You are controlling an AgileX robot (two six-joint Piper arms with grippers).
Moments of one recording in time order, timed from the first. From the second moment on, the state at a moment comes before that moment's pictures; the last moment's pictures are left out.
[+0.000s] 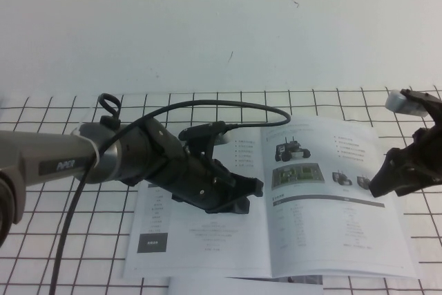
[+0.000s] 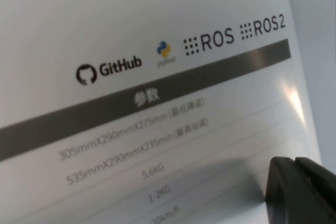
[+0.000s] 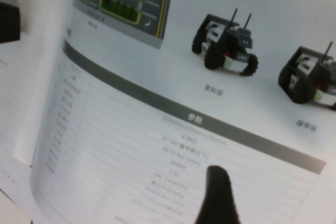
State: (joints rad) right arm -0.04 1.95 -1.23 0.66 1.04 -0.73; left arm -0.48 1.99 -1.18 -0.96 0.53 0.48
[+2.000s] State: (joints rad) right arm -0.09 2.02 -1.16 0.73 1.03 -0.76; left arm -0.48 2.01 -1.19 -0.95 0.51 0.43
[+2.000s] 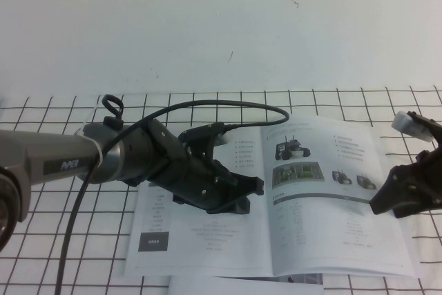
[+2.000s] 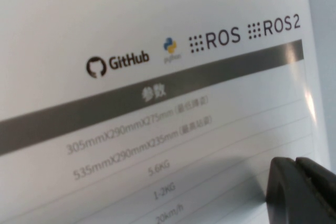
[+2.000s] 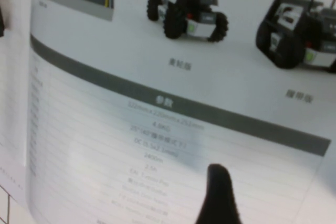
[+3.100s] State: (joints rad) right arm -0.11 1.93 -1.16 0.92 1.13 -0.92; left arm -0.48 2.01 -1.19 -0.95 0.51 0.43
